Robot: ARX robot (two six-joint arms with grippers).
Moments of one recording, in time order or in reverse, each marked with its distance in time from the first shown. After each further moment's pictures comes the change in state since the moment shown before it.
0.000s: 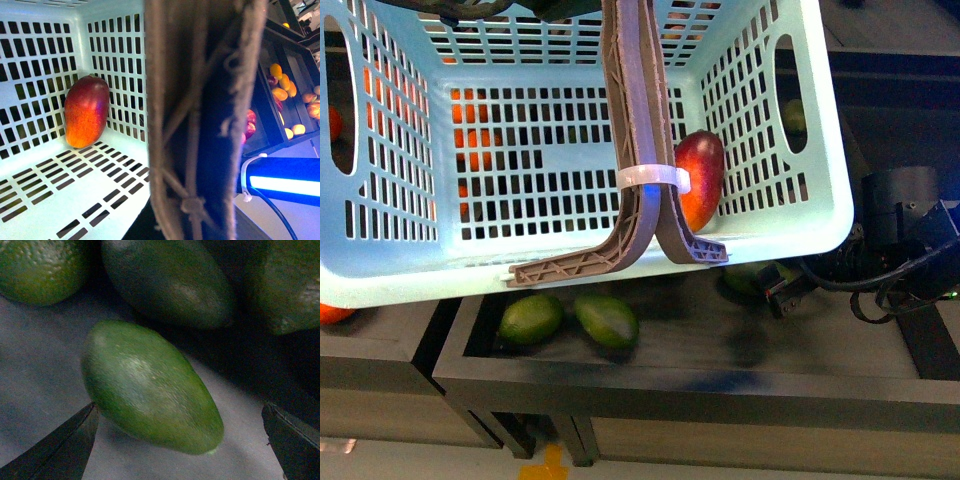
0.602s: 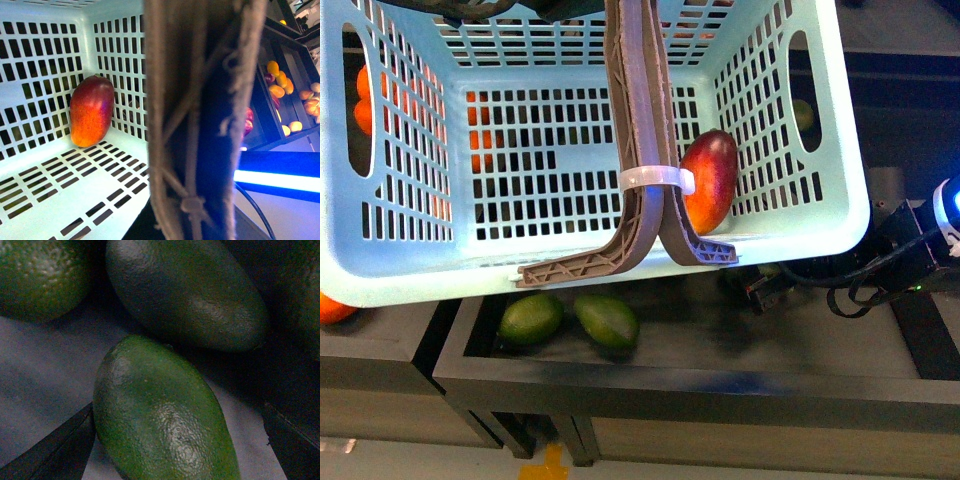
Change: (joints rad) left arm 0.001 0.000 0.000 0.000 0.004 0.000; right arm 0.024 0.090 0.118 -0.019 0.001 0.034
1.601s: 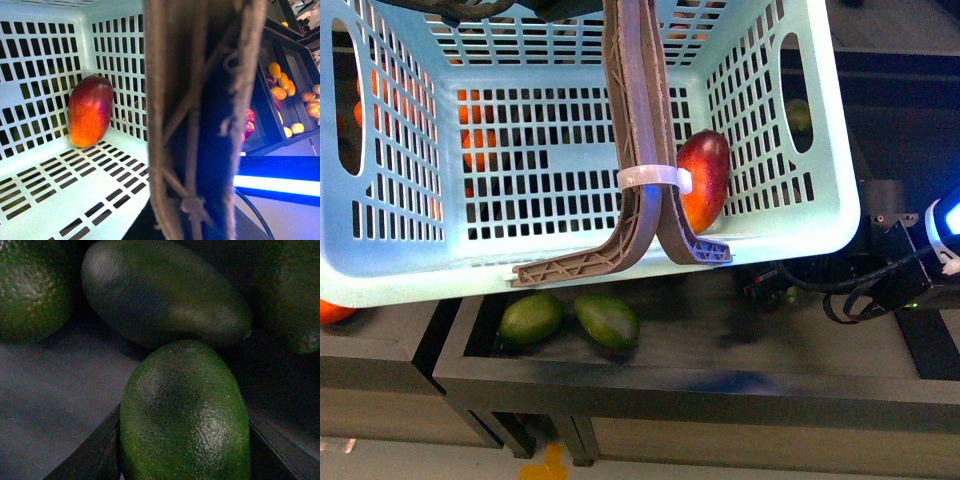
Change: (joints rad) left arm 0.000 0.000 0.000 0.000 -0.002 0.000; right arm -0.003 -0.002 -0.043 0.108 0.026 0.118
